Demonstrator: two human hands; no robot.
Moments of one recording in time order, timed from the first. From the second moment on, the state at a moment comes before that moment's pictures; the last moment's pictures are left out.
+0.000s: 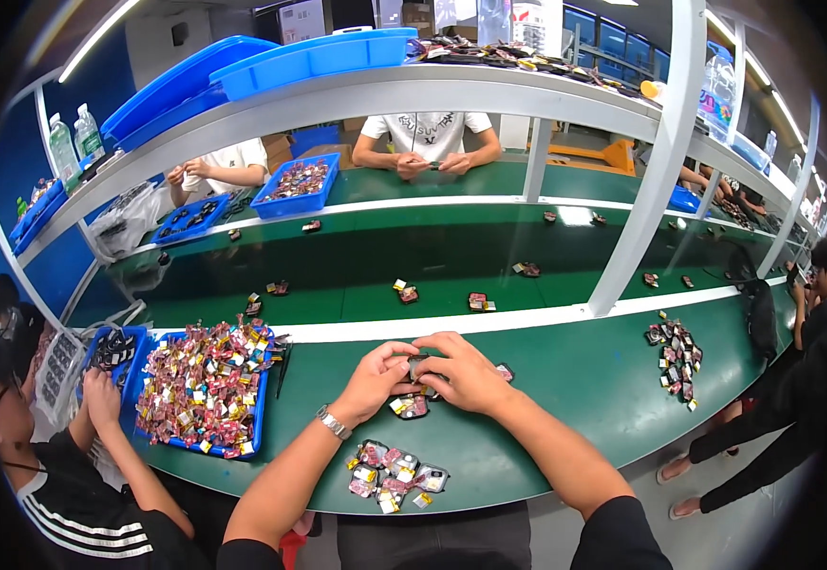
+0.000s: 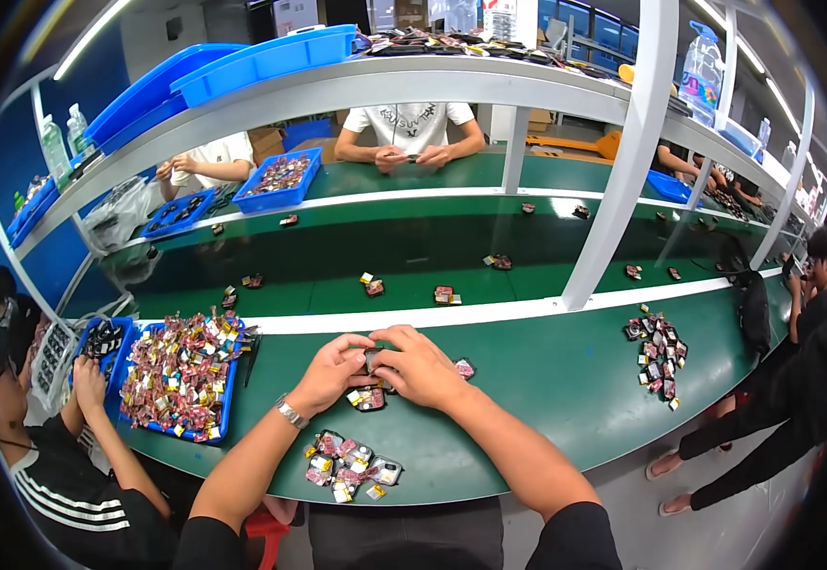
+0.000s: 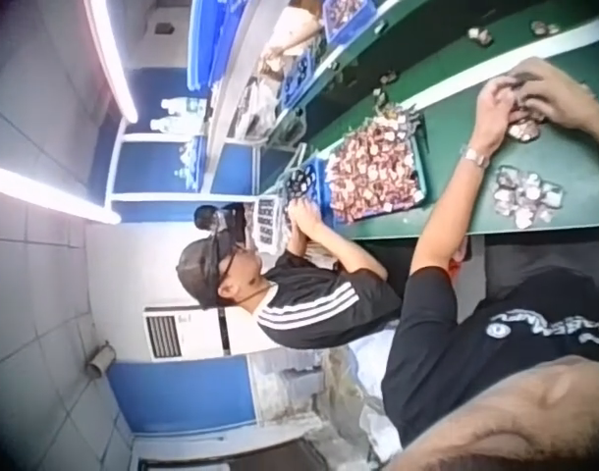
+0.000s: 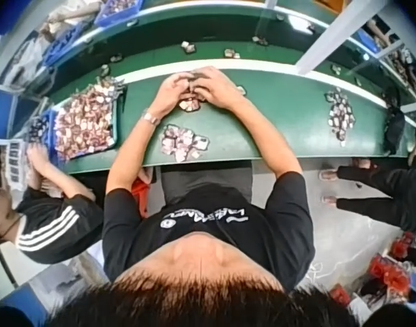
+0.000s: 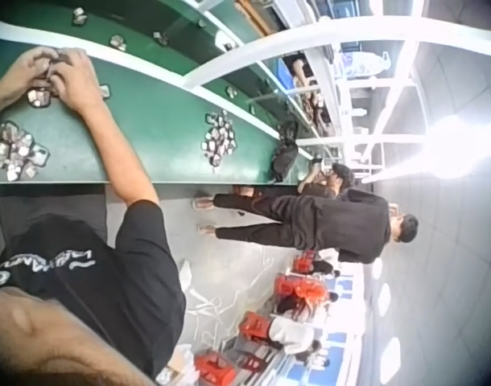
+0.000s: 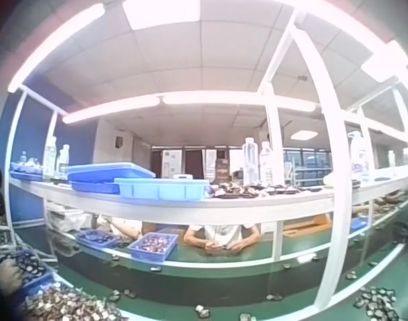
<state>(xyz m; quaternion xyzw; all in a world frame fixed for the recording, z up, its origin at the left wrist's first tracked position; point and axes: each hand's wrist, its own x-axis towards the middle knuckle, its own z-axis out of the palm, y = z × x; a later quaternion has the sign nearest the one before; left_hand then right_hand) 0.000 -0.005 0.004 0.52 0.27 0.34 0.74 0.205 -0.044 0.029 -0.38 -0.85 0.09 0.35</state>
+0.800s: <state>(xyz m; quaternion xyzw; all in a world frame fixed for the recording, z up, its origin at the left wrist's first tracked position) -0.003 -0.003 0.007 0.54 0.20 0.32 0.75 0.197 -0.050 0.023 -0.45 -0.76 0.19 0.43</state>
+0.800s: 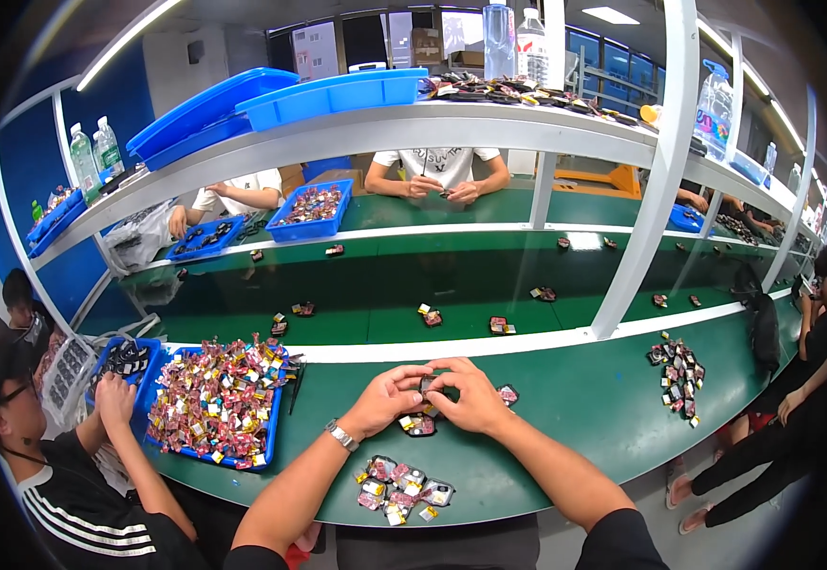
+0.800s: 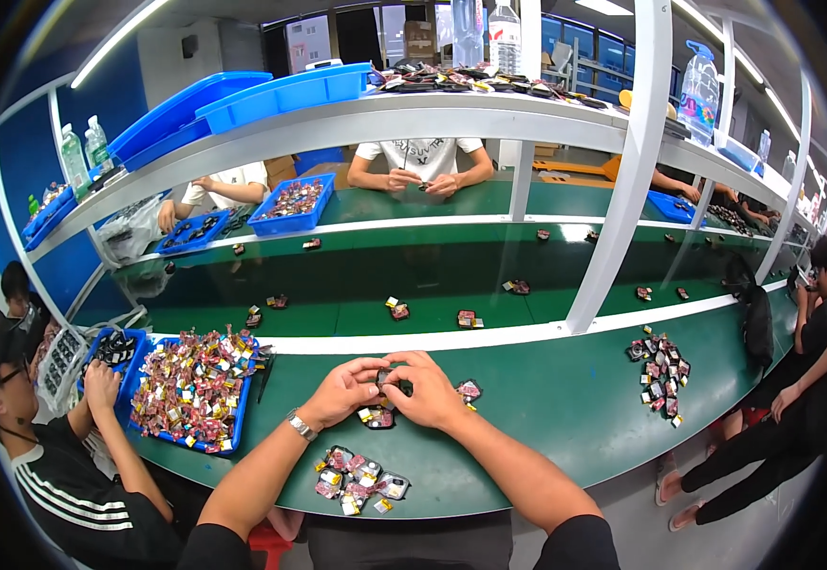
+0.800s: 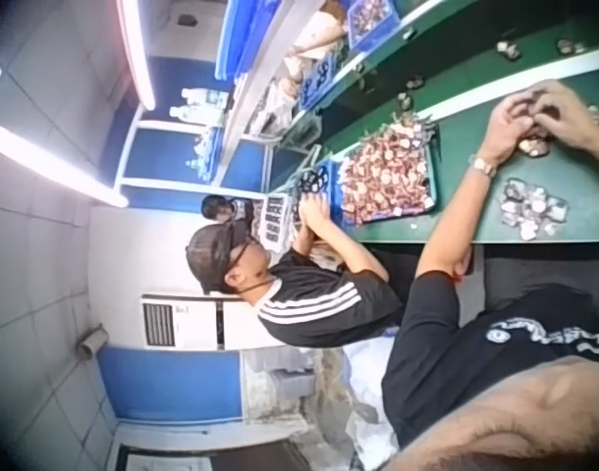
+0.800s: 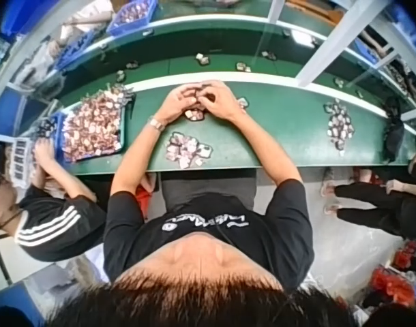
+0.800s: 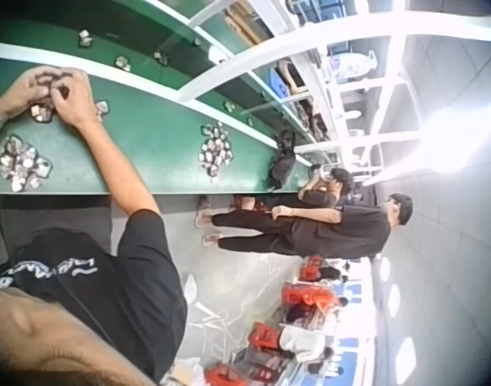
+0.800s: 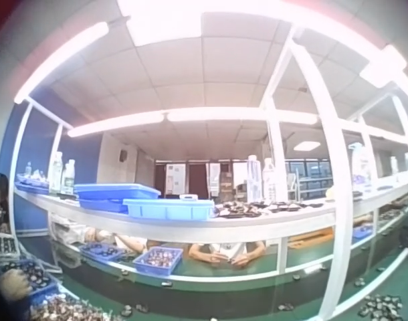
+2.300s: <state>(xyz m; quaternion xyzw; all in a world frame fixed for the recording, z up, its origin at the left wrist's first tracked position) 0.002 -0.003 -0.006 0.48 0.21 0.37 0.77 0.182 -0.053 0.009 -0.46 -0.73 0.16 0.49</state>
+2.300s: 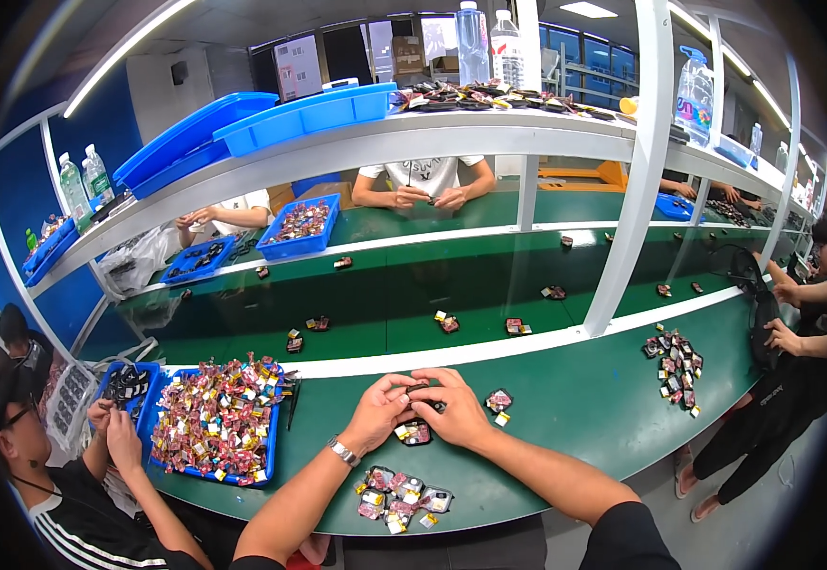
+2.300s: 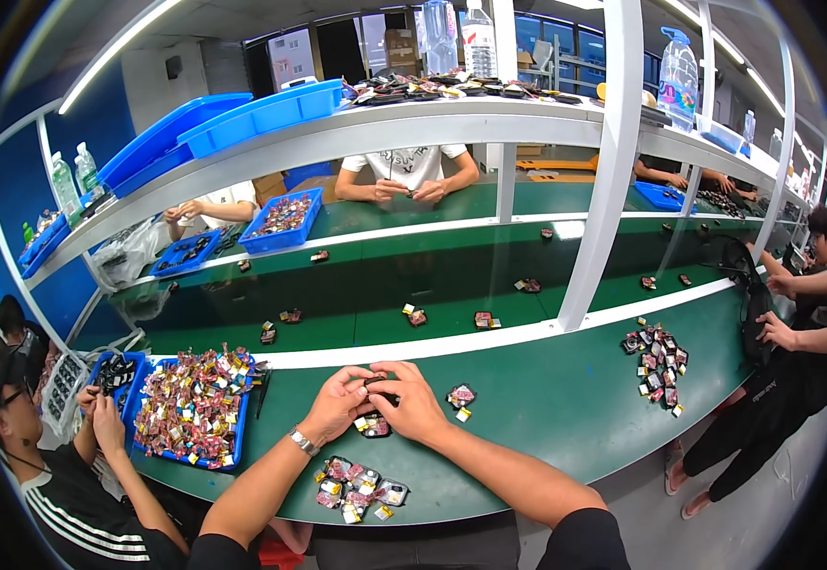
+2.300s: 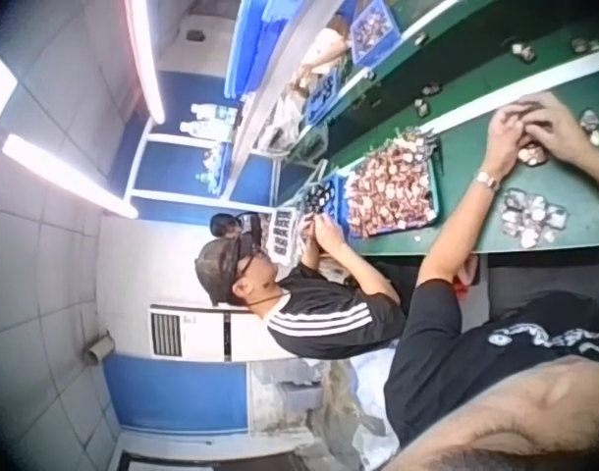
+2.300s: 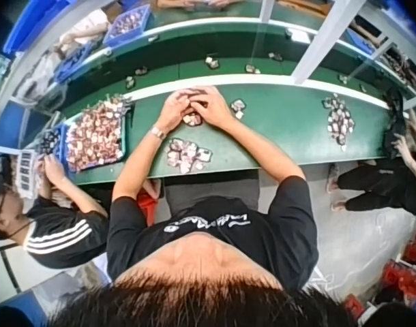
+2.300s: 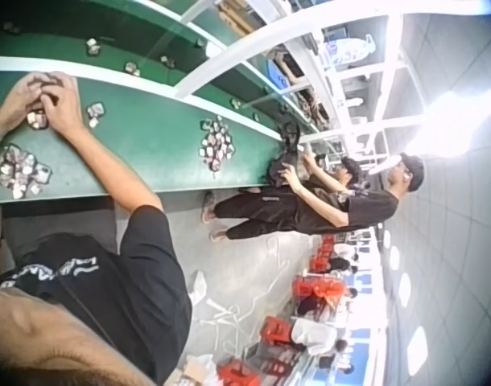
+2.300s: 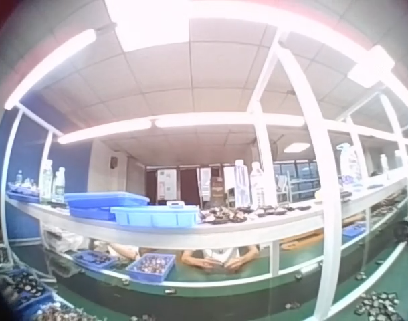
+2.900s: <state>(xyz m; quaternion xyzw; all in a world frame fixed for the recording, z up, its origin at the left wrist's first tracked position) 0.006 -0.007 -0.001 0.48 0.27 0.39 0.74 0.179 -0.047 0.011 -0.44 -0.72 0.08 0.53</state>
